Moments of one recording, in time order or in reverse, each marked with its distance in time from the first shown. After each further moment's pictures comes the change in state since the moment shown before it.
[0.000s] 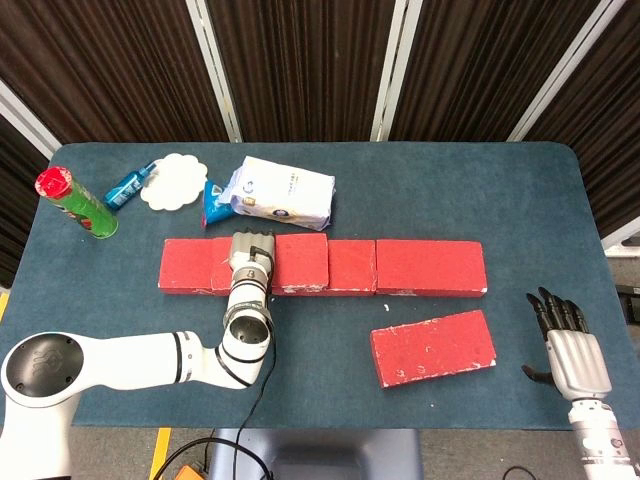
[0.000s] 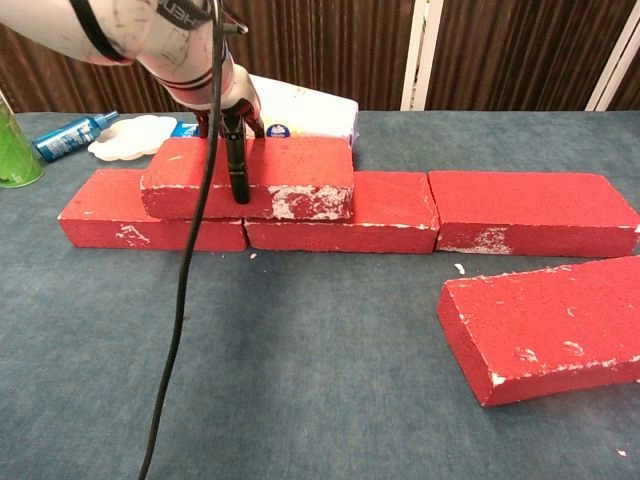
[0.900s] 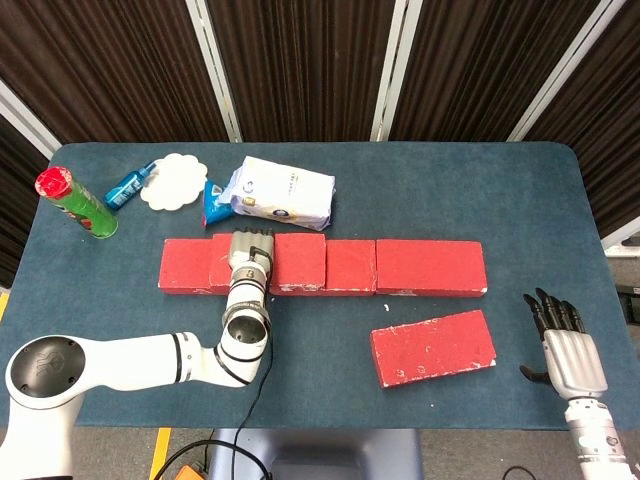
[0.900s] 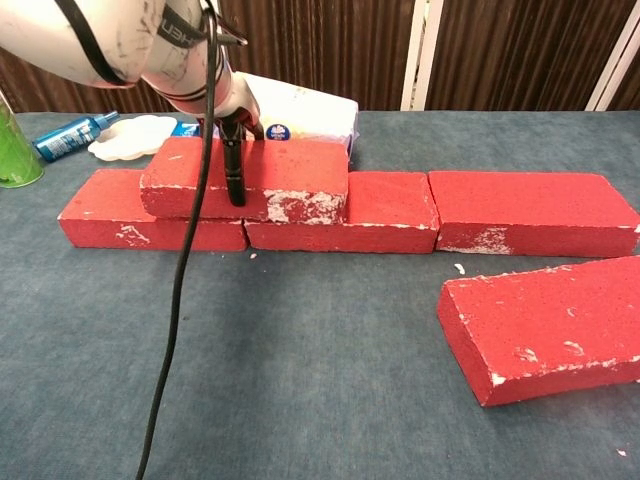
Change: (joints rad) left arm 0.037 -0.028 -0.015 0.023 0.055 -0.013 0.045; right arm 0.007 -0.012 0.000 -0.001 0.017 -0.014 -0.022
